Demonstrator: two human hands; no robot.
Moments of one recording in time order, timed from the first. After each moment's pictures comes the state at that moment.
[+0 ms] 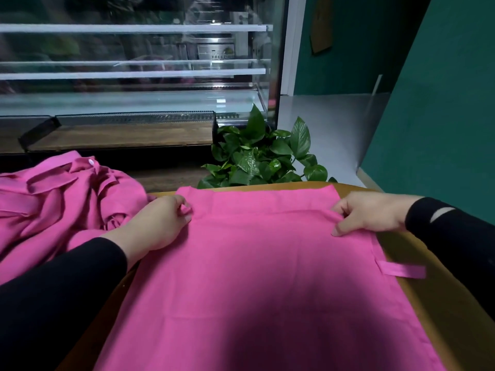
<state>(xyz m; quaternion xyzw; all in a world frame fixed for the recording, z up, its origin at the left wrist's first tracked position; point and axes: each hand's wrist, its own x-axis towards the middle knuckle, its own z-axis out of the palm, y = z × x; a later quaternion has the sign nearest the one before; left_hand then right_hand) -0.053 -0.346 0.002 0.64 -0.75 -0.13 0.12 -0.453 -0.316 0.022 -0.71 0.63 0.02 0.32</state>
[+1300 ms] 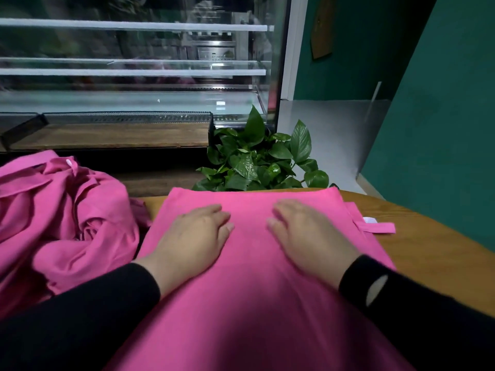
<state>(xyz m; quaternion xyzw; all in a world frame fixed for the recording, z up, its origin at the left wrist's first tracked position) -0.110 -0.346 -0.033 0.53 -0.84 -0.05 0.10 -0.337 -0.304 -0.014 -0.75 0.64 -0.16 0.08</state>
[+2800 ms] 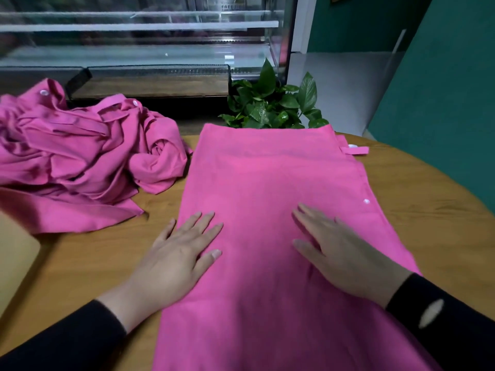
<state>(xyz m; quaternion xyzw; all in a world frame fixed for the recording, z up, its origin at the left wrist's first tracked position) -0.022 -0.116 -0.036 0.53 -0.84 -0.09 0.04 -0.341 -0.091 -0.019 -0.78 0.60 -0.05 0.17</state>
